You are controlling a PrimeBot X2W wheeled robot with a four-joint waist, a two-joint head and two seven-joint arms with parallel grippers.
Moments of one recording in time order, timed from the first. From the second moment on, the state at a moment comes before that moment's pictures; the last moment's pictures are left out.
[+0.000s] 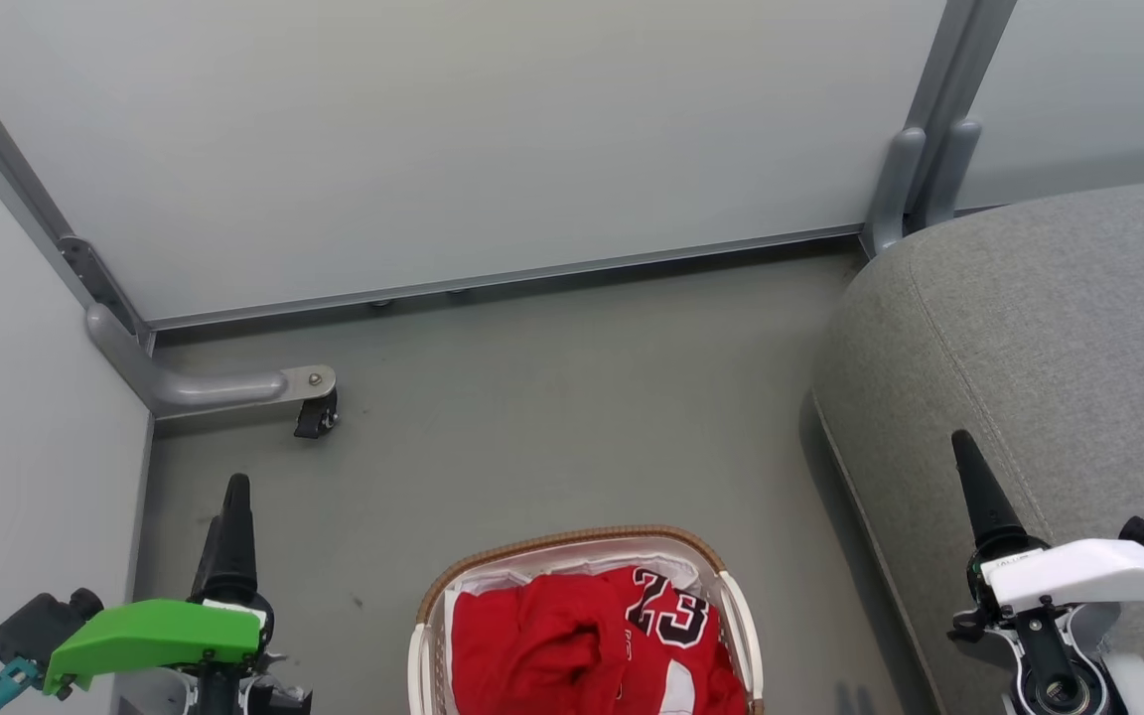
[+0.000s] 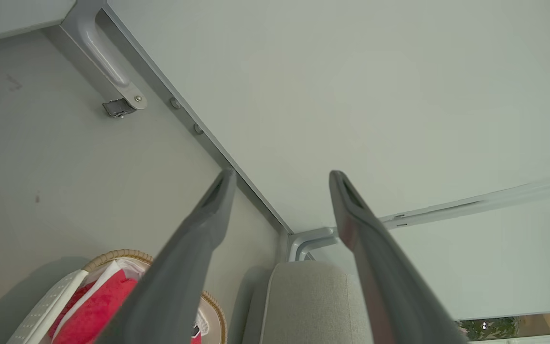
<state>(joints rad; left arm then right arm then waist) -0.08 0.05 0.05 0.30 -1.17 -0.13 0.00 -0.11 -0.06 -0.05 0.27 1.22 0.13 -0.01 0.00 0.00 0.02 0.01</state>
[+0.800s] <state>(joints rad) -0.09 0.07 0.00 0.32 -0.73 -0.10 -0.09 -0.14 -0.08 0.01 0.29 0.78 0.13 -0.09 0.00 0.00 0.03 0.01</state>
